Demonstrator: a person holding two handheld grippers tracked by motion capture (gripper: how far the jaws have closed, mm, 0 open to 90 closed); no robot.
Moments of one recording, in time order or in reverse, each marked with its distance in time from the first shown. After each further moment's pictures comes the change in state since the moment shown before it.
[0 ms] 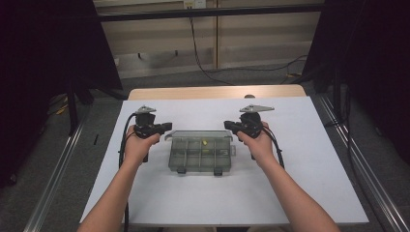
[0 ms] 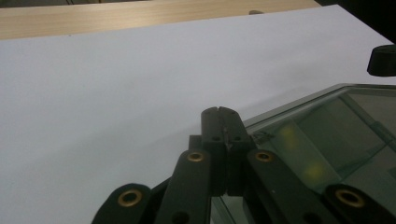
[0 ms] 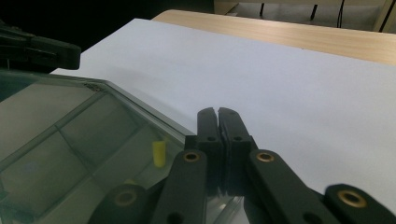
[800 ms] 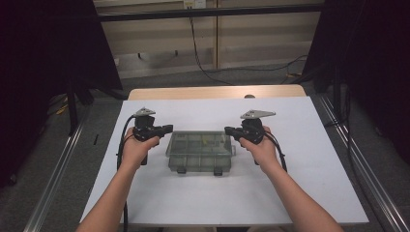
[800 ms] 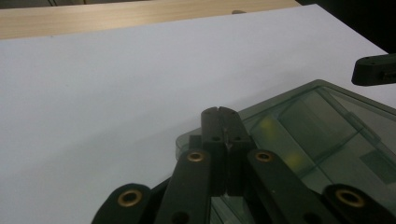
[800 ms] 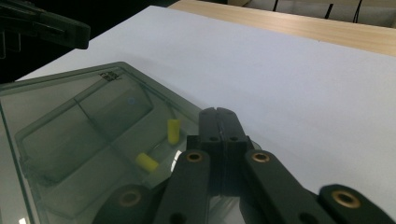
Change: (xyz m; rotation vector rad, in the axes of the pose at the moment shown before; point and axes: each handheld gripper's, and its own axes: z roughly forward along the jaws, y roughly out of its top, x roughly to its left) left arm -0.007 -0.005 -0.009 -0.014 -0.046 0.006; right arm 0.006 -0.011 -0.012 0.022 0.041 -0.055
